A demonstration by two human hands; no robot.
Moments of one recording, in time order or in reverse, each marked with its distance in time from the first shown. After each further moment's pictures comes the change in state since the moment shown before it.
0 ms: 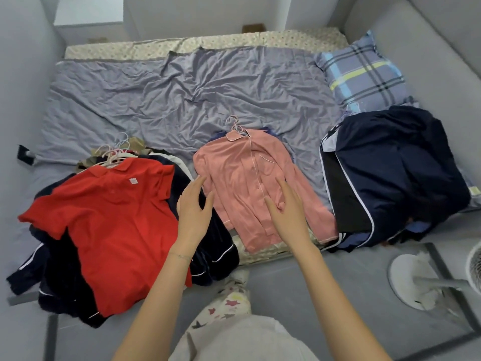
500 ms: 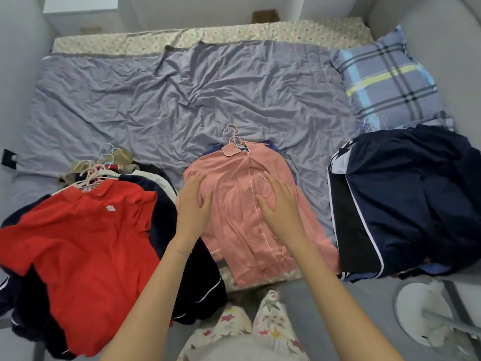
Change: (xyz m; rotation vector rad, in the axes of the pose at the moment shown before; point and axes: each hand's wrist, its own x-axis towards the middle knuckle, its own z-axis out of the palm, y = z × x) left_hand 0.153 0.006 0.080 0.000 0.017 -0.040; right_hand 0.179 0.018 -0.011 -0.173 -0.159 -0.090
